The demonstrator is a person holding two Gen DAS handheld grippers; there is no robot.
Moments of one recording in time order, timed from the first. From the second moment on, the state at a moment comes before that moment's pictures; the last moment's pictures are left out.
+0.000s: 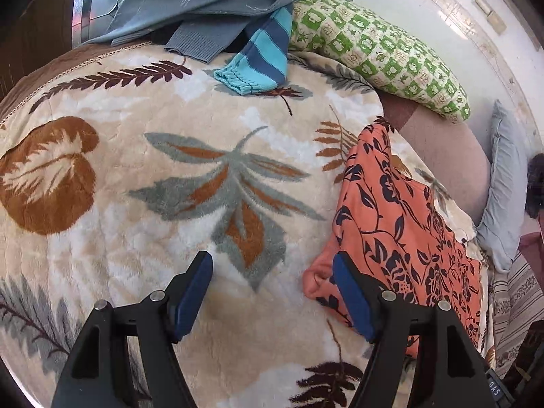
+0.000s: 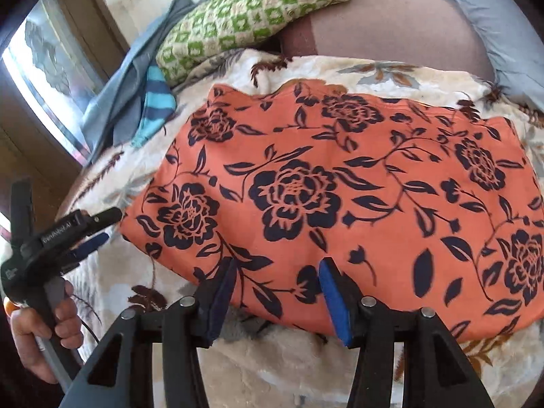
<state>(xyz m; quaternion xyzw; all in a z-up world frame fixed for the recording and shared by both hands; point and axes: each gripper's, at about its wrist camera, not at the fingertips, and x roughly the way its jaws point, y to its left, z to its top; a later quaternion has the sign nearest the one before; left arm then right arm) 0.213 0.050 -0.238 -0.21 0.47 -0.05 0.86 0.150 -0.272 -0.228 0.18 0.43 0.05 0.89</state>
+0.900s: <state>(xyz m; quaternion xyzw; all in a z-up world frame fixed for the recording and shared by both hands) 0.244 -0.029 -0.271 -0.33 0.44 -0.12 0.83 0.167 -0.343 -0.249 0.28 0.36 0.06 0.89</state>
